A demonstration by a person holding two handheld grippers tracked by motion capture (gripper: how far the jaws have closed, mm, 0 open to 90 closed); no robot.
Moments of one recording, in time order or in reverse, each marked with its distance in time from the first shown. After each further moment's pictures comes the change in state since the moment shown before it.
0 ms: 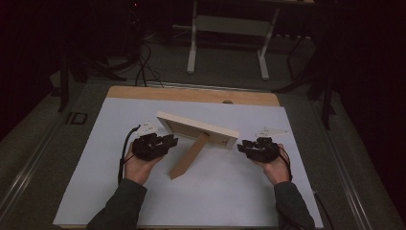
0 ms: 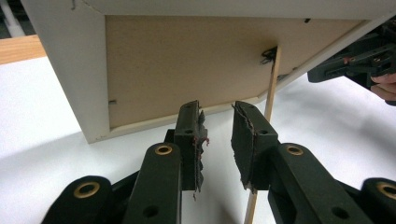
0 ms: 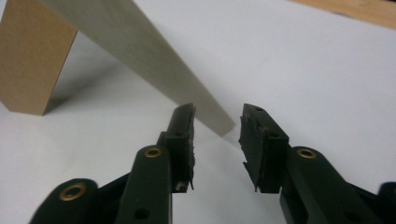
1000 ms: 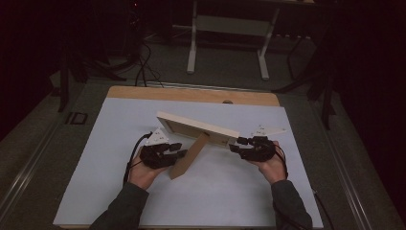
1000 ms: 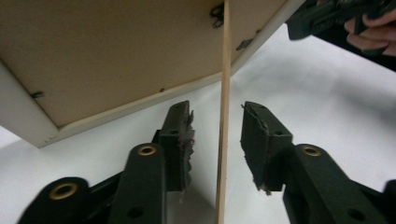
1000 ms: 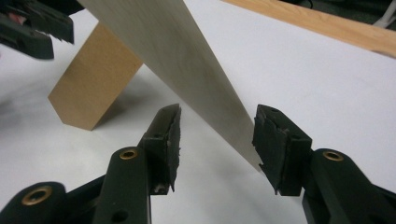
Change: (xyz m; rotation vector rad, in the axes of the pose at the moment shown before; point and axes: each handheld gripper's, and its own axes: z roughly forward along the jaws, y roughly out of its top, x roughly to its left) left arm -0.017 -0.013 0.012 0.056 -0.104 0.120; right arm 0.016 0.015 -0.001 -0.055 0.121 -0.051
